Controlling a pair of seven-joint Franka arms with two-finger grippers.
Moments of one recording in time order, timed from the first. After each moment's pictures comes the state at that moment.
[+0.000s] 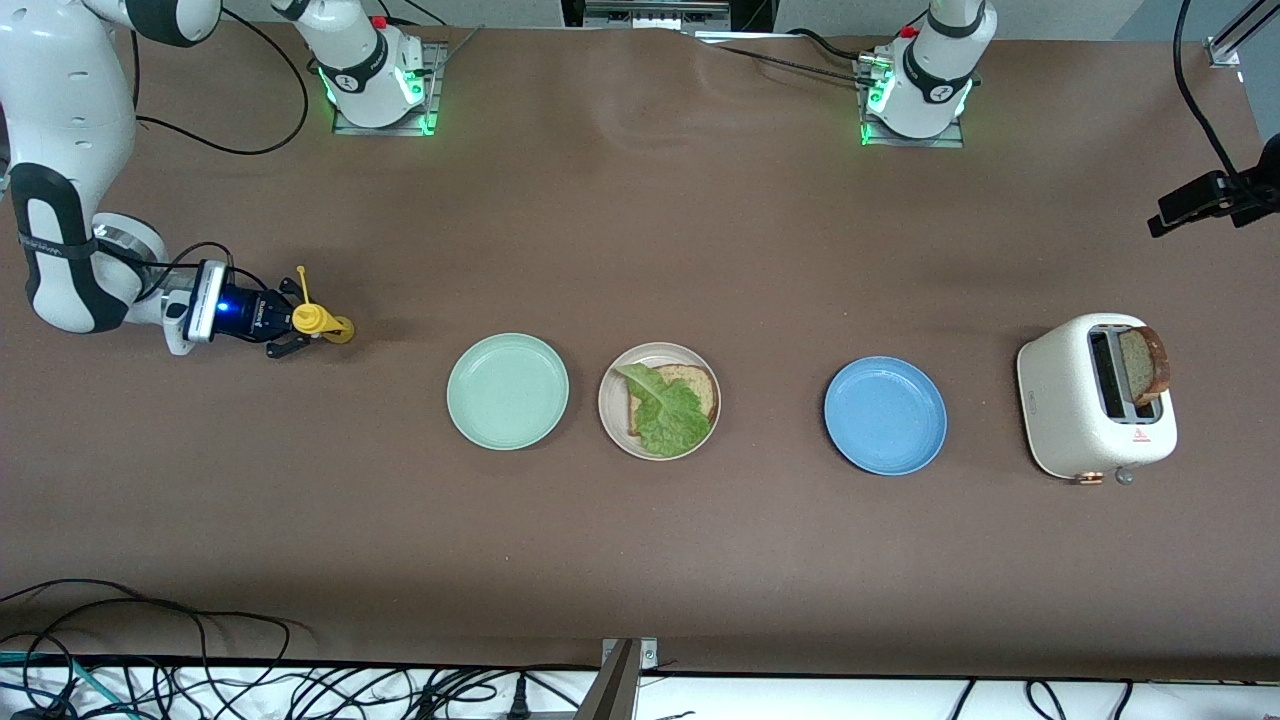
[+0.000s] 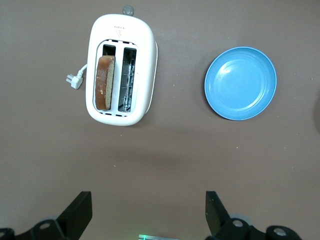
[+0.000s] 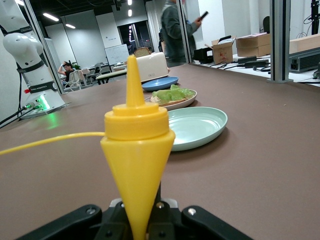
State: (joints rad) left arm 0.09 -0.07 0.07 -1.71 0.01 1.54 0.01; right arm 0.00 0.72 -0.47 -2.02 1.36 1.41 -2.56
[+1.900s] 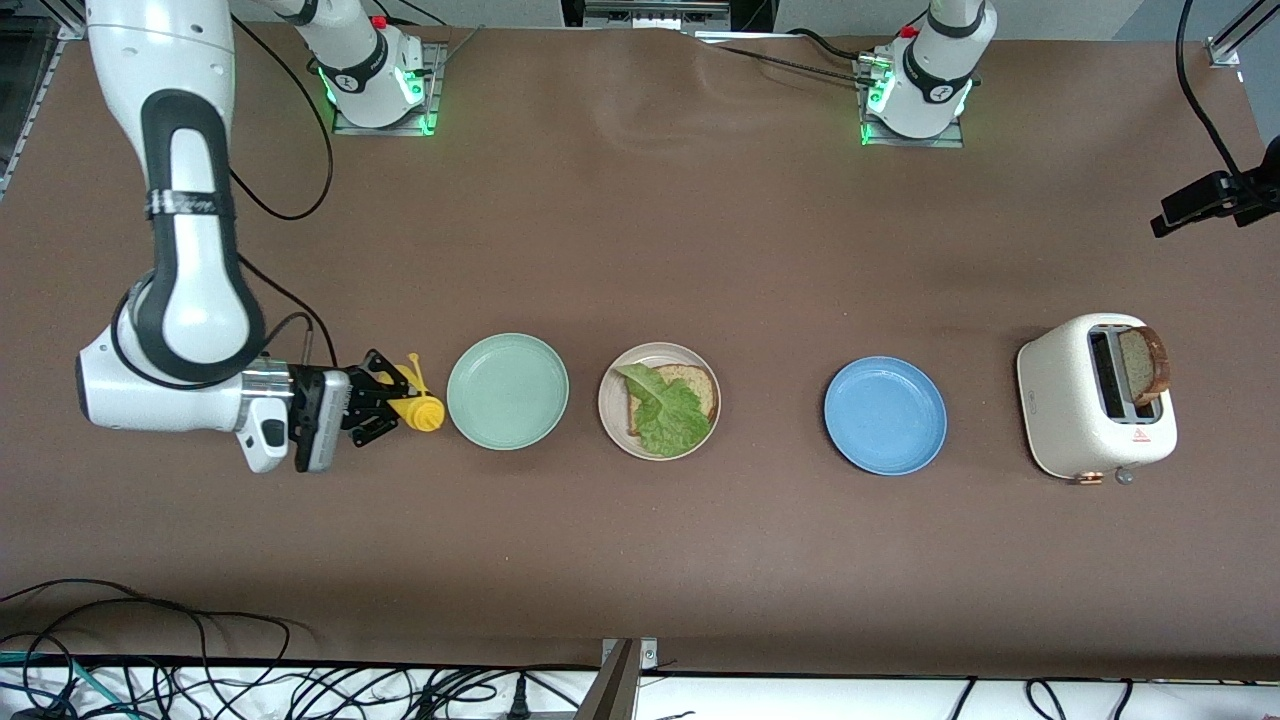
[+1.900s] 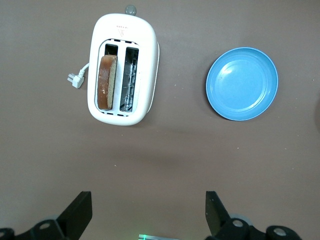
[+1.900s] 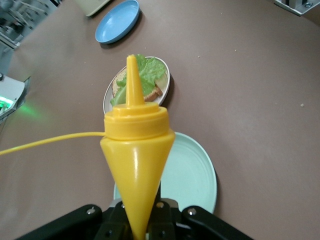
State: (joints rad) left arm 0.10 -0.07 0.07 -1.71 0.01 1.54 0.01; right arm 0.40 0.64 -0.36 -1.46 0.96 1.78 -1.29
